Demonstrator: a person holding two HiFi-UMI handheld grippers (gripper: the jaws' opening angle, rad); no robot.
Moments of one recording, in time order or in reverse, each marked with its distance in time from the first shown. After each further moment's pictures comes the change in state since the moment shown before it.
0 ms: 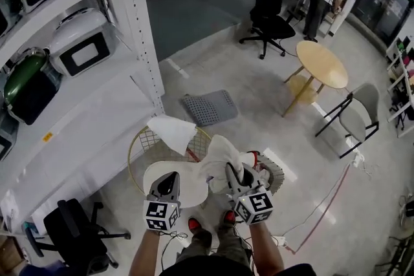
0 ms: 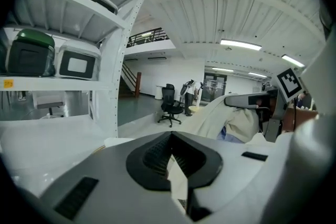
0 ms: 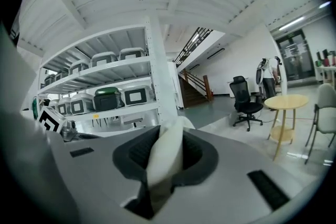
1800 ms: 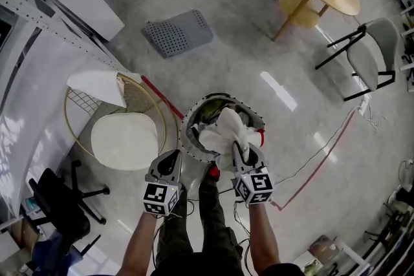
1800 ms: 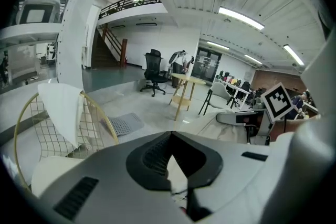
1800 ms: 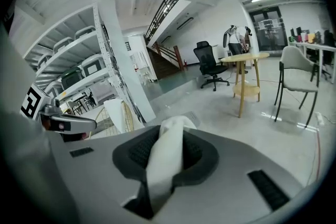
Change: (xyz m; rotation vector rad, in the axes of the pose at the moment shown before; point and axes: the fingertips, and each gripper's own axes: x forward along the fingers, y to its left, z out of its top) left arm 0.193 -0.230 -0.183 -0.031 0.309 -0.121; right arm -0.106 -0.305 -0.246 0.205 0.301 -0.203
